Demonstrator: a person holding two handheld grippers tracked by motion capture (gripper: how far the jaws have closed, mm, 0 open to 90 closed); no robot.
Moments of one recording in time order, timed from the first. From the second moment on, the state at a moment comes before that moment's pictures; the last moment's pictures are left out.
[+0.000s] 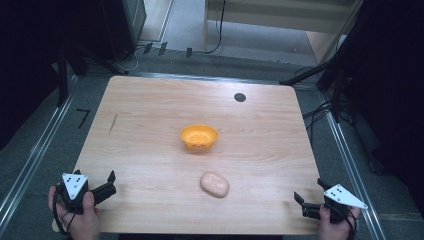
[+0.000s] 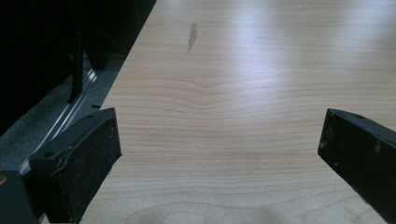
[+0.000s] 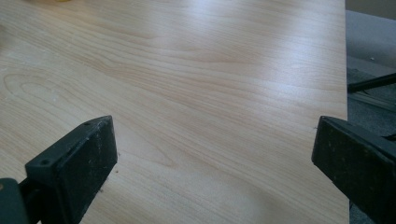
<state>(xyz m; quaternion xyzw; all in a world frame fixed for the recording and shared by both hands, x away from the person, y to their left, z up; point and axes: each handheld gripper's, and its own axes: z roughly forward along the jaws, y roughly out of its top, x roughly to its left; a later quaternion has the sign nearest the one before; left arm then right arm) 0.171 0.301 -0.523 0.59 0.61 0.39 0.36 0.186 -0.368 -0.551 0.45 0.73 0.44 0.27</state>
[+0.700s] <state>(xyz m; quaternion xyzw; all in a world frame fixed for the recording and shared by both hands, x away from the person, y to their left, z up) 0.170 0.299 -0.523 0.59 0.59 0.39 0.37 0.203 -0.342 -0.536 0.40 0.80 0.38 0.22</state>
